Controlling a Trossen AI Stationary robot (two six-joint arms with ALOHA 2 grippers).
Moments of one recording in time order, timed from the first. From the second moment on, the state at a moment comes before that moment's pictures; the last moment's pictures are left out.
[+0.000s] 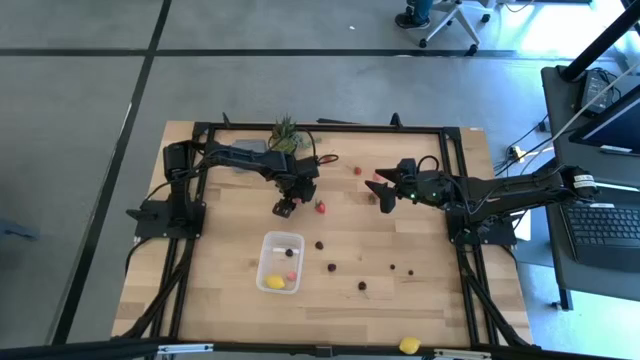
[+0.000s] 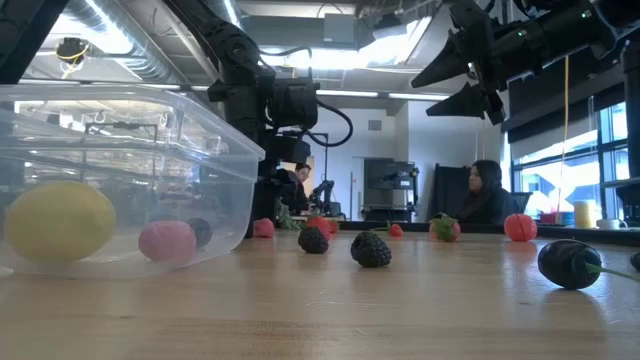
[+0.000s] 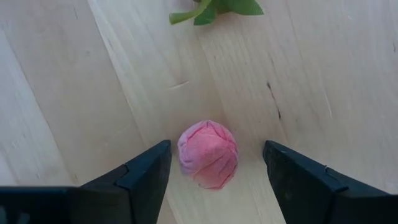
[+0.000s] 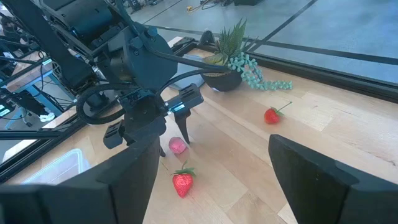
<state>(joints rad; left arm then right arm) 0.29 1.89 1.17 -0.63 0.09 0.61 -0.01 0.97 0.50 0.14 0.44 0.57</state>
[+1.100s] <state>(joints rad) 0.27 1.73 1.36 -0.99 0.08 0.44 -0.01 0.97 0.50 0.09 0.43 0.57</state>
